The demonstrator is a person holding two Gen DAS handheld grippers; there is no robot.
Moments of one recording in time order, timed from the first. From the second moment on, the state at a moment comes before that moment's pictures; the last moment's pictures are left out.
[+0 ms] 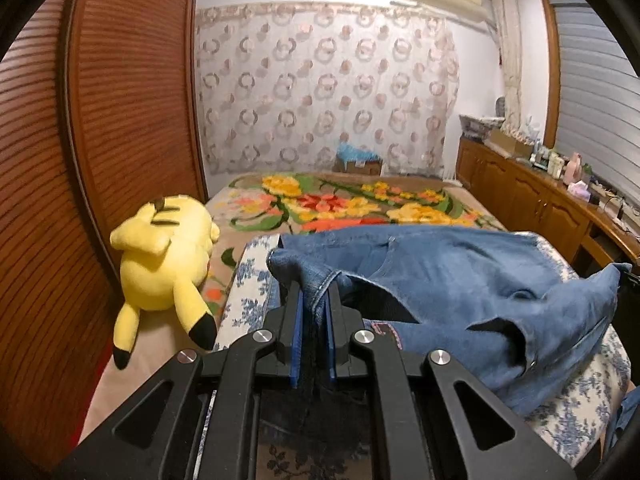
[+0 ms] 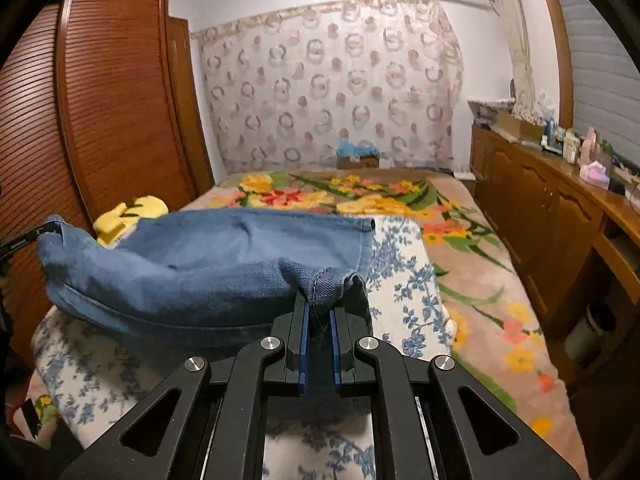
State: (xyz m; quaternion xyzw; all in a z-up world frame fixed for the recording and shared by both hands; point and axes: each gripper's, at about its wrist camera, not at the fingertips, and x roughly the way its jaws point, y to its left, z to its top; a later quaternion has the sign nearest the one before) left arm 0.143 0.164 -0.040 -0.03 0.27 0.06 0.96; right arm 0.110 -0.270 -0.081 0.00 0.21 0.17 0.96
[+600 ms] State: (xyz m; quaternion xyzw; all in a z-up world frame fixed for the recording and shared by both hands) left arm 0.220 0.173 -0.011 -0.03 0.28 0.05 0.96; right arm 0.168 -0.255 -0.027 -0.01 0.20 0.17 0.96
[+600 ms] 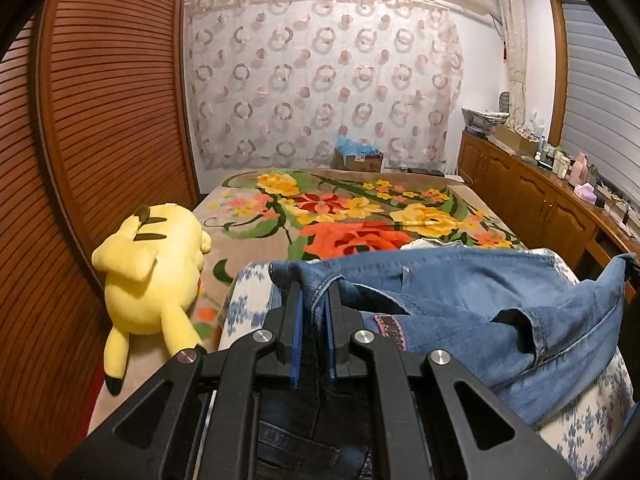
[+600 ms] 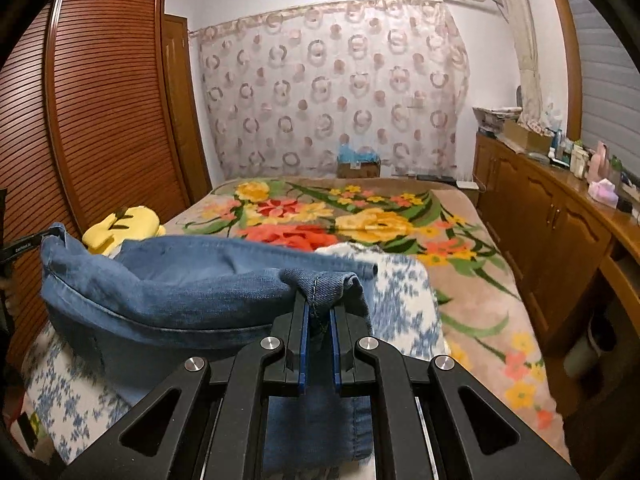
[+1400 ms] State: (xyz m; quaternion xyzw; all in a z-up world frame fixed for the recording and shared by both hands) left arm 0.374 0.176 -0.045 -0.01 0.36 0.05 0.93; right arm 0.297 -0.209 -0.039 -0.03 0.28 0.13 0.95
